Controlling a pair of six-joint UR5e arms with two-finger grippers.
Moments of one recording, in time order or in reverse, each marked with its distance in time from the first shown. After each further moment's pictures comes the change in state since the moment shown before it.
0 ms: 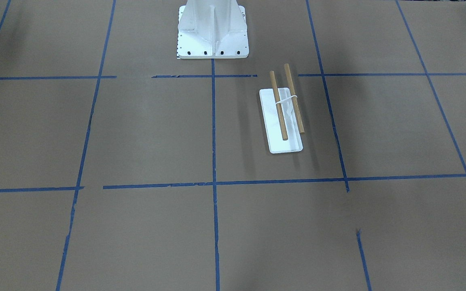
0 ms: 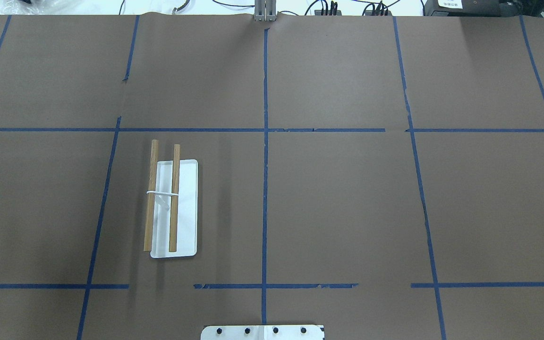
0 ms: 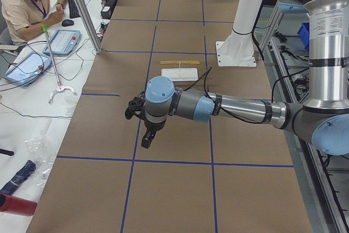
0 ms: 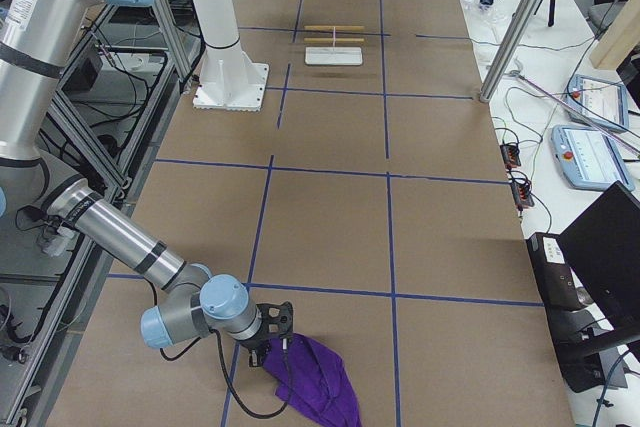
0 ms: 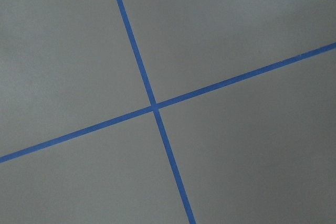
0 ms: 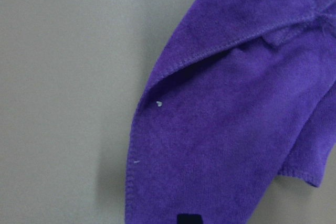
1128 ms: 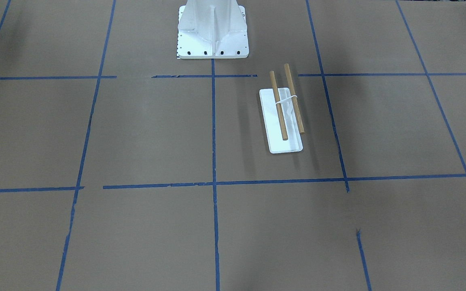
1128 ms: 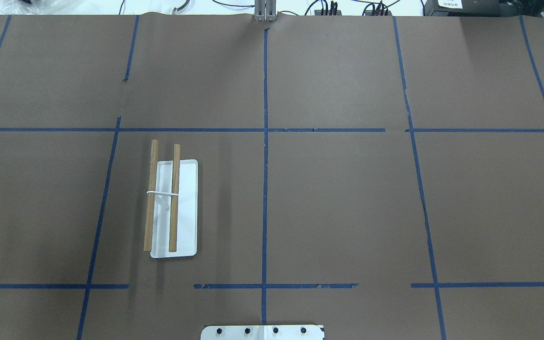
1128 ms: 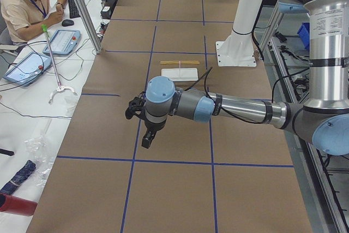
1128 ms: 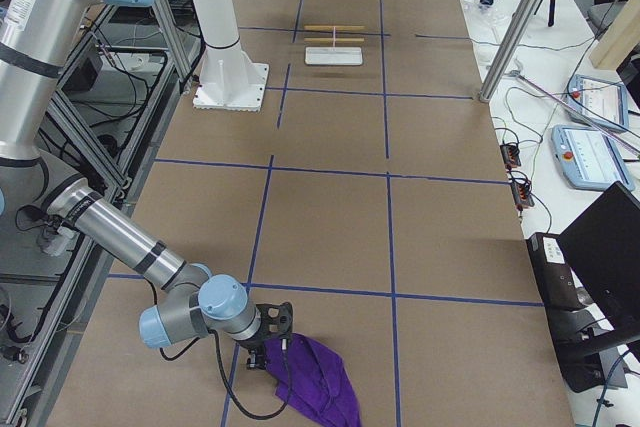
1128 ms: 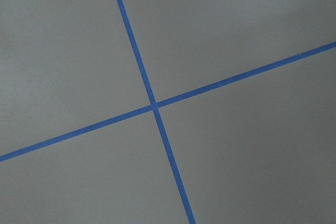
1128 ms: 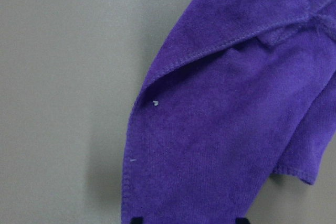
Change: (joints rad) left arm 0.000 0.003 -0.003 -0.001 0.000 0.000; right arm 0.001 -0.002 -0.007 -0.002 -0.006 -0.007
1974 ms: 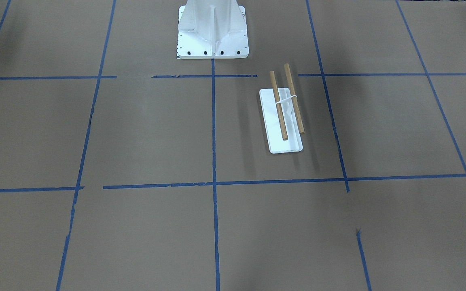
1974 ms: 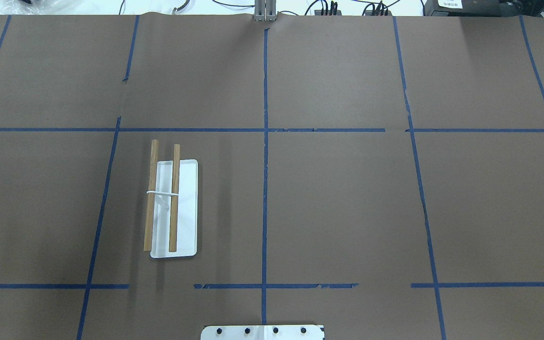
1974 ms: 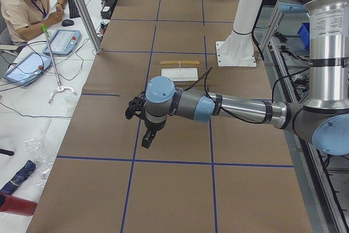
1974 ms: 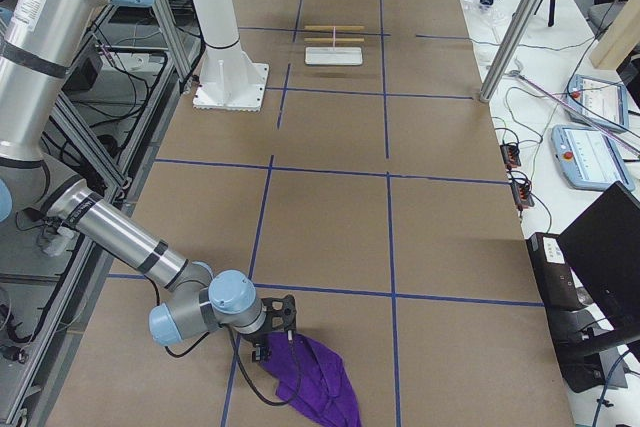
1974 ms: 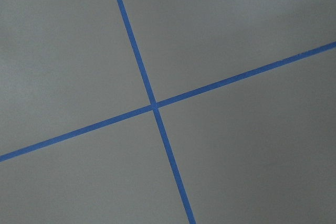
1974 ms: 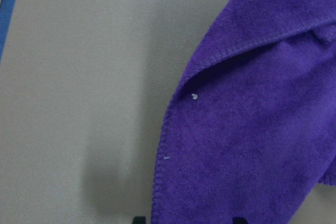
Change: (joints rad) left arm 0.000 0.000 0.000 0.000 0.000 0.000; right arm -0.090 0.005 0.000 0.001 0.000 -0.003
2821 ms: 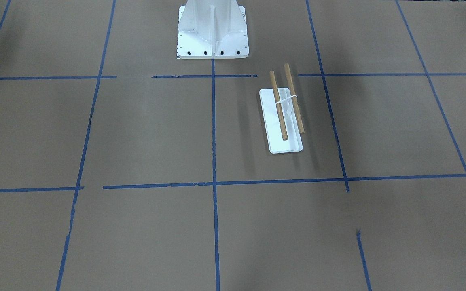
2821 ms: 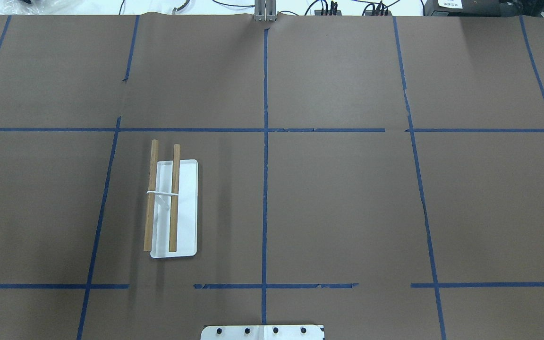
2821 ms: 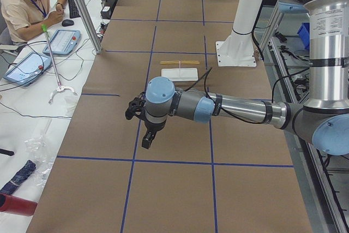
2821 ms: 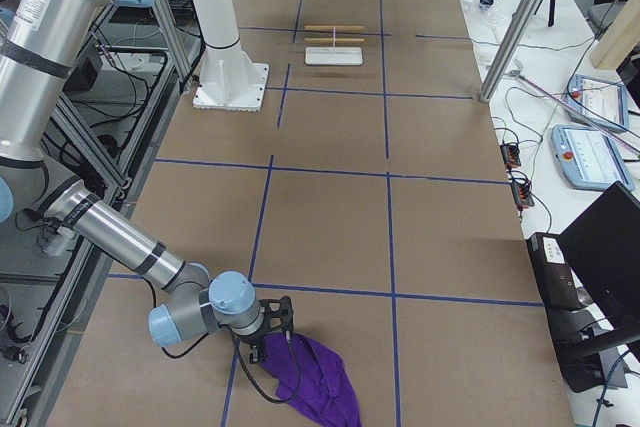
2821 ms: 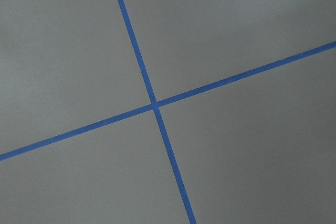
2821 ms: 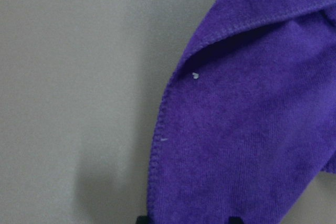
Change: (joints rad) left arm 0.000 0.000 0.003 0.000 0.000 0.000; right arm -0.025 -0.006 -0.016 -0.001 -0.018 -0.034
